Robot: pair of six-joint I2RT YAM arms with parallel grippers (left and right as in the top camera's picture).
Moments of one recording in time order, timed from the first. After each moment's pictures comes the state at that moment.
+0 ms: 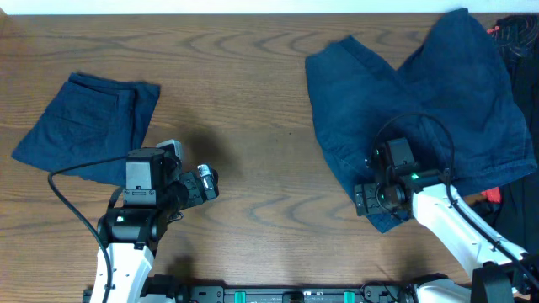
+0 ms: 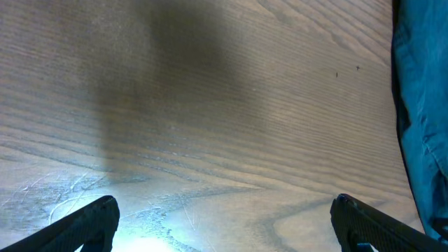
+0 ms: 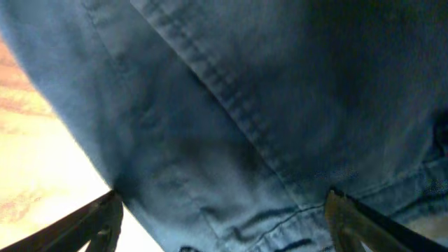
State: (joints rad) left arm -0.05 0.93 0.63 -0.69 0.24 -0.38; right arm 0.24 1.39 0.62 -0.60 -0.01 0.11
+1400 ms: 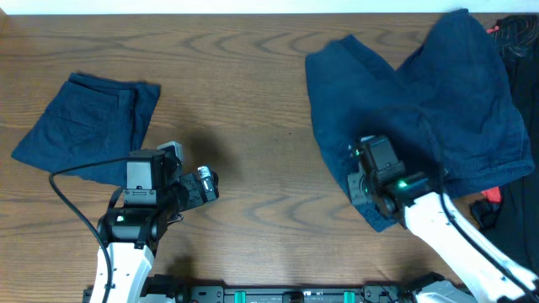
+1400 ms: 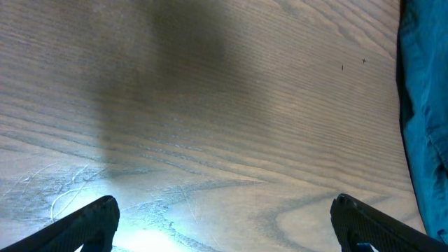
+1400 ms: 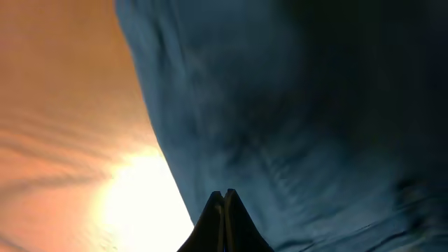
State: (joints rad) left arm -0.05 0.93 0.63 -0.71 0.24 -0.38; right arm 0.42 1.28 0.71 -0.58 0.09 0.23
